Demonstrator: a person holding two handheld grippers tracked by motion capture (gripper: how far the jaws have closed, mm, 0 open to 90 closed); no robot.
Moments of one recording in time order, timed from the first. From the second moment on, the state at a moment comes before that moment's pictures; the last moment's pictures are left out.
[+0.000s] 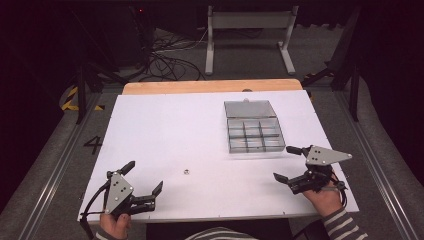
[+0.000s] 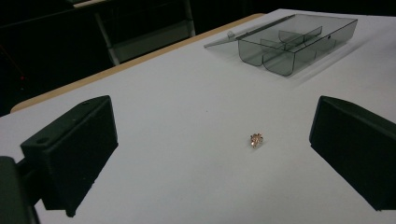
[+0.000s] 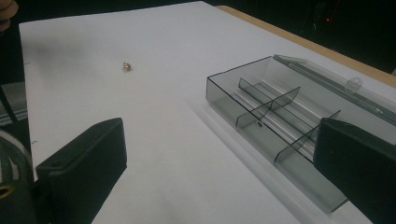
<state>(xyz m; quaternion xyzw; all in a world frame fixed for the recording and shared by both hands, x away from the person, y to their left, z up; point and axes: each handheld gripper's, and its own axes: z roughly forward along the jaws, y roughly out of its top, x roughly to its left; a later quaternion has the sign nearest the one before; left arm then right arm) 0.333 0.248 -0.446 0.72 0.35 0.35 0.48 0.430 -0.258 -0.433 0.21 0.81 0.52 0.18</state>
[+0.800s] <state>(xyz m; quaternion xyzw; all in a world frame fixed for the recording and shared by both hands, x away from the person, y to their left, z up) 0.333 0.247 -0.446 0.72 0.35 0.35 0.48 0.445 -0.211 -0.413 0.17 0.83 0.51 0.15</state>
